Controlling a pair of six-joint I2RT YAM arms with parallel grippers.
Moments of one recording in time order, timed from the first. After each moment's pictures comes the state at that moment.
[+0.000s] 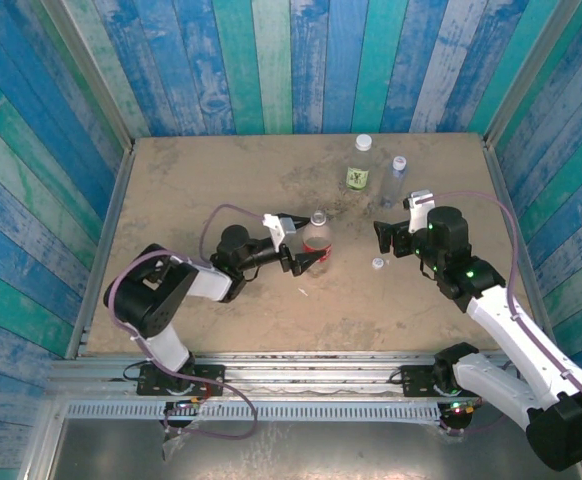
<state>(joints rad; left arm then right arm) -0.57 1.70 0.51 1.26 0.68 -0.04 0.38 0.91 0.69 -0.27 0.02 0.11</state>
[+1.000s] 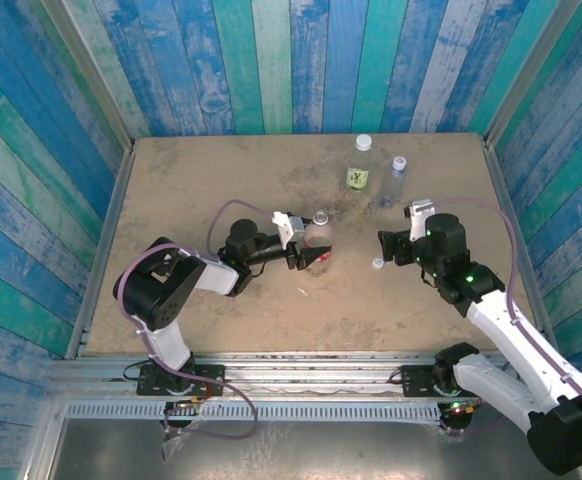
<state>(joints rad) -0.59 1.75 0.58 1.19 0.71 0.02 0.38 0.88 0.64 -0.34 0.05 0.16</state>
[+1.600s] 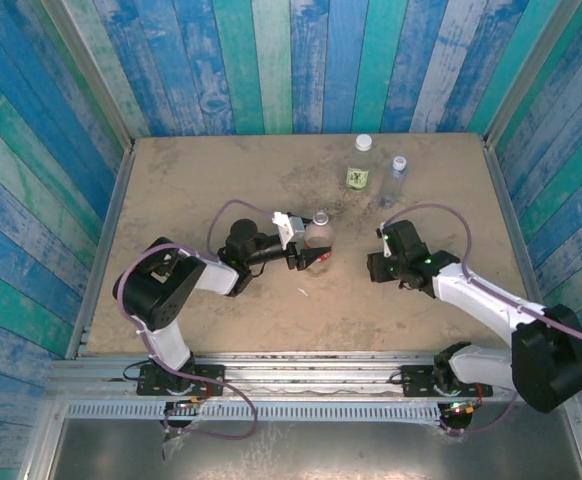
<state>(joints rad) -0.59 1.75 0.58 1.19 0.71 0.03 0.50 1.24 0.64 -0.40 0.10 0.30</state>
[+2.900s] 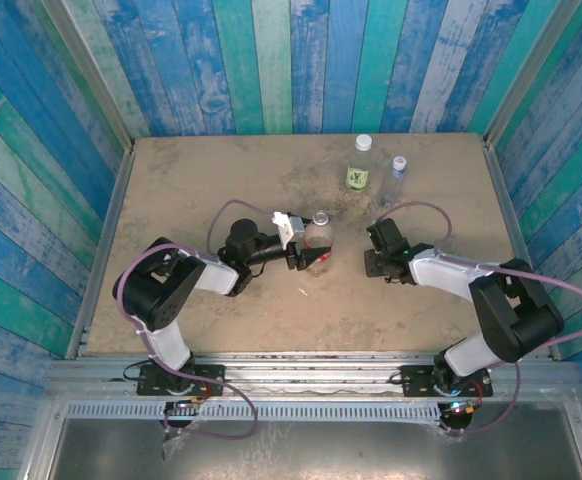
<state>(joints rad) -0.59 1.75 0.58 1.18 0.71 0.03 0.50 1.51 0.67 -0.23 0.21 0.35</state>
